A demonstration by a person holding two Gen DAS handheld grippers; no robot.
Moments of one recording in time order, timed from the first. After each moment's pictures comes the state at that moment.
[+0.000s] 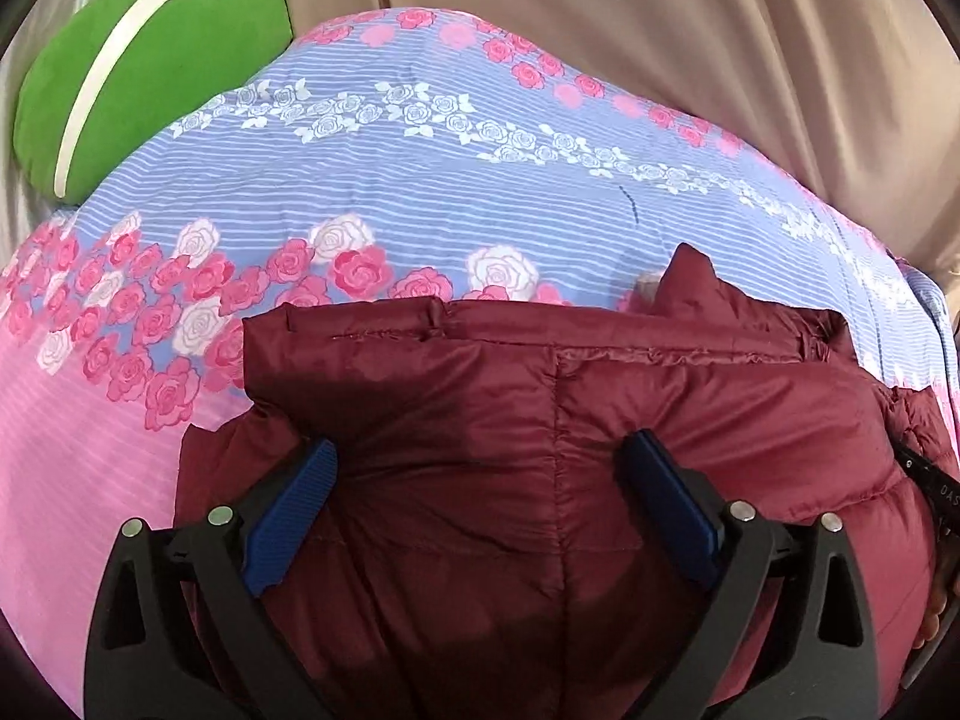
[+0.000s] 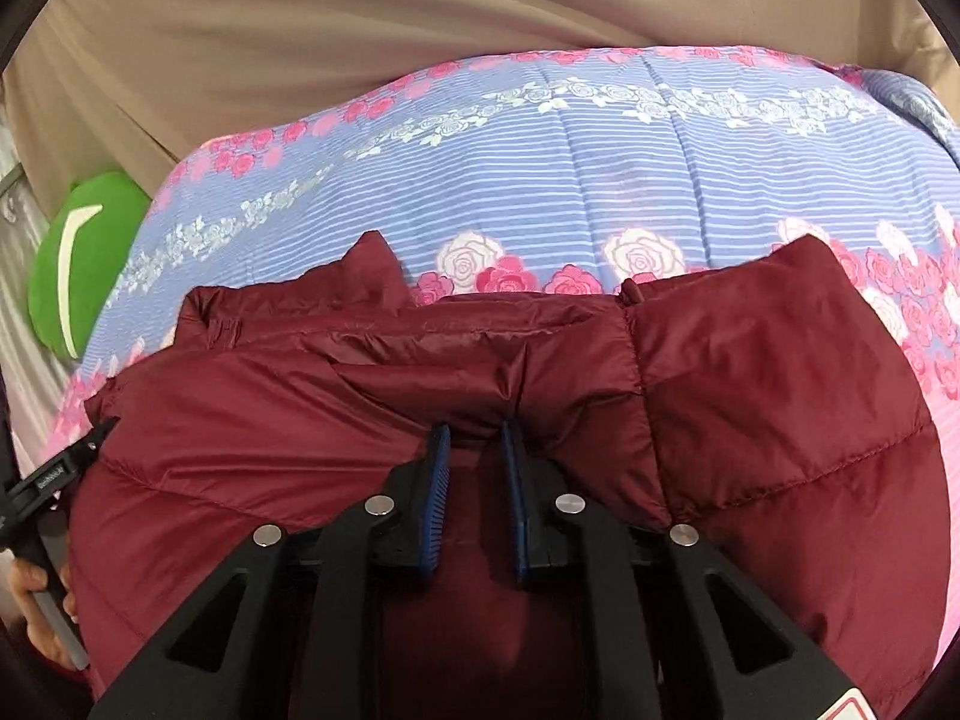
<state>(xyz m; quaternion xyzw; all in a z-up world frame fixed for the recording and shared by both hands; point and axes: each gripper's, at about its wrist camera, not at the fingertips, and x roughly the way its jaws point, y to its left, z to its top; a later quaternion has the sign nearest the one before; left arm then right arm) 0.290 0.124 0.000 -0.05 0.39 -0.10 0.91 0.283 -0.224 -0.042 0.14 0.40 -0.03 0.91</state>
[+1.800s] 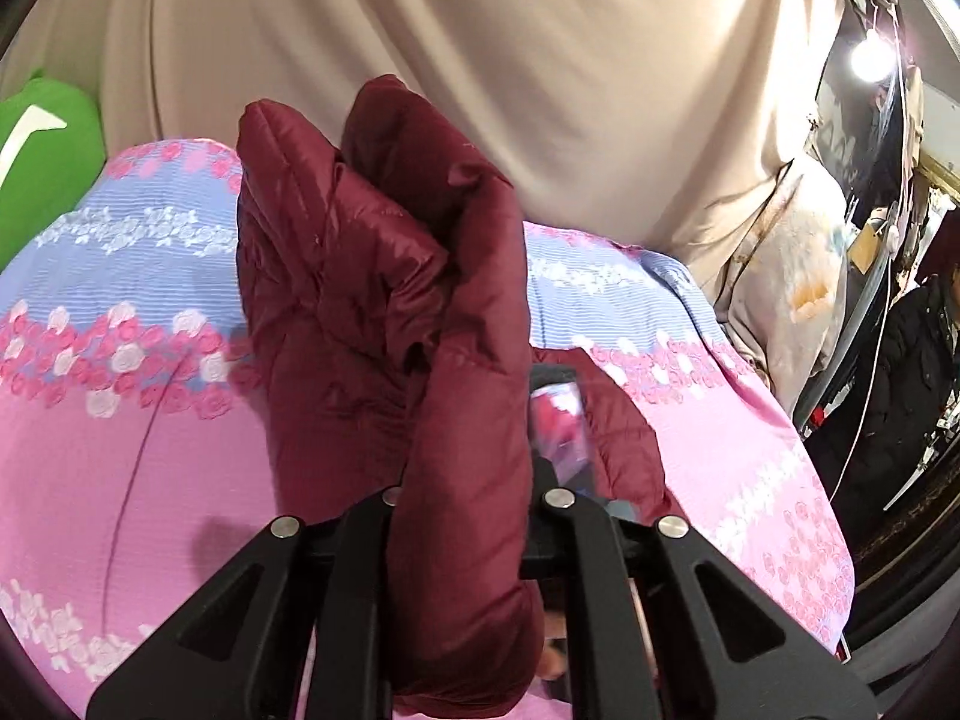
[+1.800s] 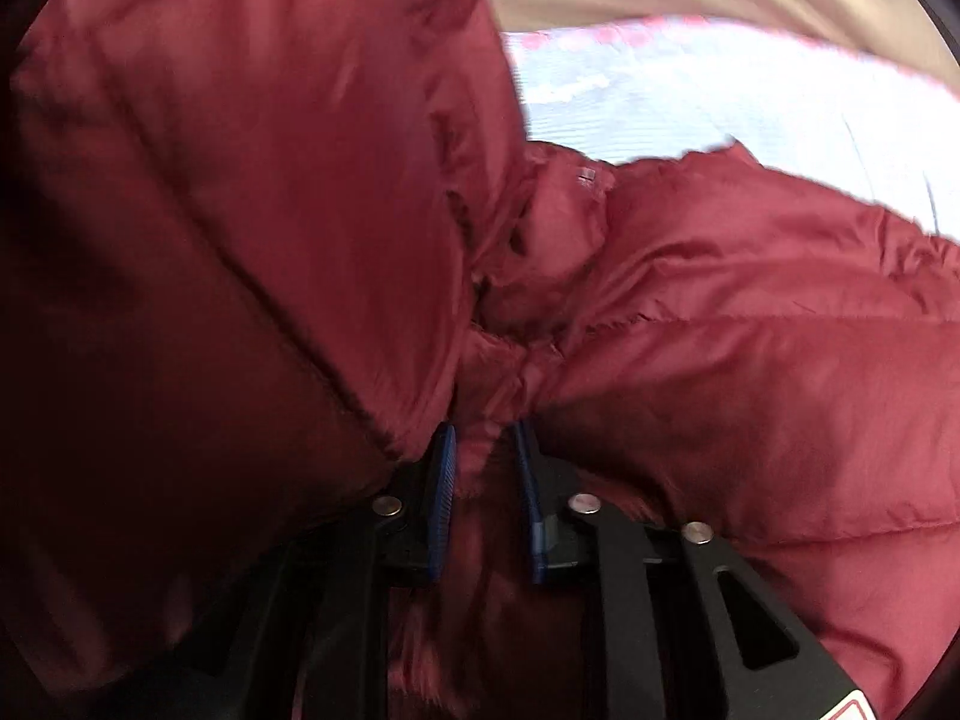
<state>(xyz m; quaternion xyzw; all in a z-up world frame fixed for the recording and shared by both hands) 0.086 0.010 0.130 -0.07 0.30 -0.33 0.89 0.255 -0.120 -0.040 0.14 0.43 0.16 0.88</state>
